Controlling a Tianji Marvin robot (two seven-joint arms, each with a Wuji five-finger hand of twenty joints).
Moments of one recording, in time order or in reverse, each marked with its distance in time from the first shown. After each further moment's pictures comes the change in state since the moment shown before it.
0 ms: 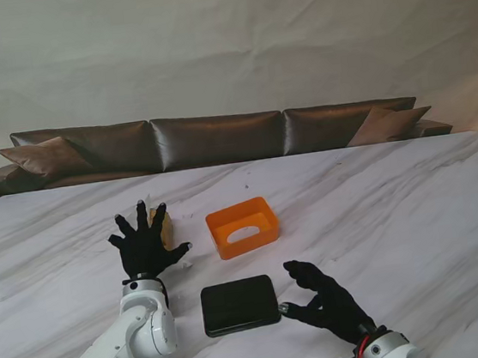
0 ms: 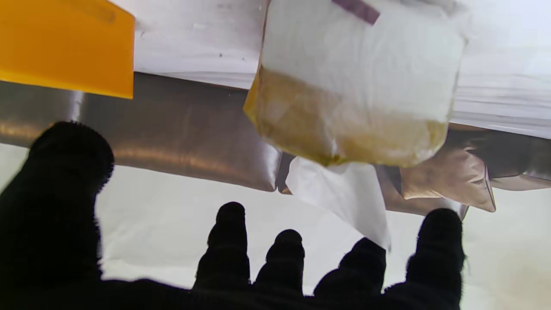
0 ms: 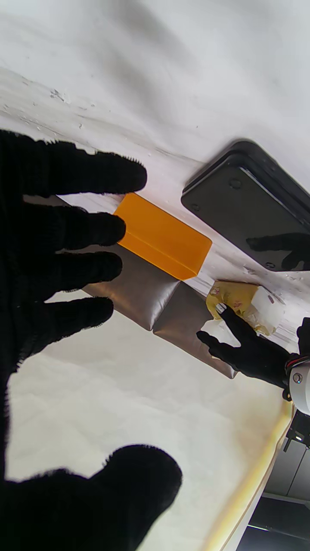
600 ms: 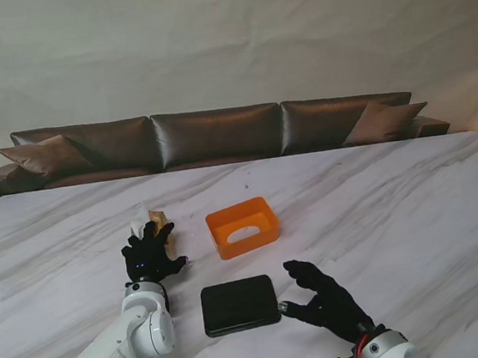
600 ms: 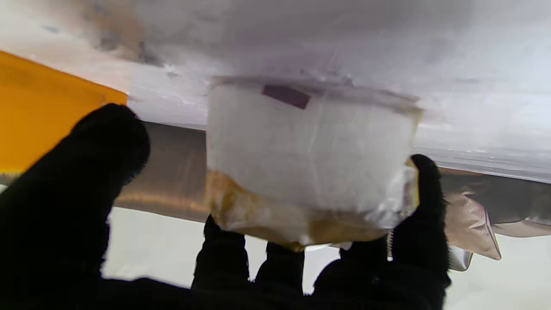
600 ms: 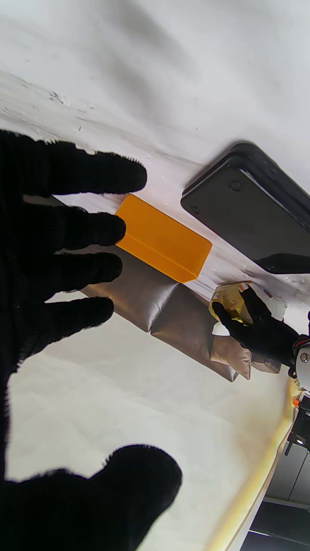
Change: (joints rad) left arm -0.066 -0.007 0.059 0.143 -0.064 -0.053 -0.047; right arm 0.010 -0.001 -0.007 0.003 0.001 0.017 -0.002; left_hand 0.033 -0.149 0.334 0.020 0.099 -0.053 0.171 0.062 0.054 0.009 0.335 0.246 0.154 0.049 0.451 0.232 0.289 -0.104 0.587 0.311; right_hand 0.000 0.000 0.000 0.000 0.001 0.000 0.000 0.006 0.002 -0.008 0.000 0.000 0.000 0.000 0.000 0.000 0.000 0.000 0.000 0.000
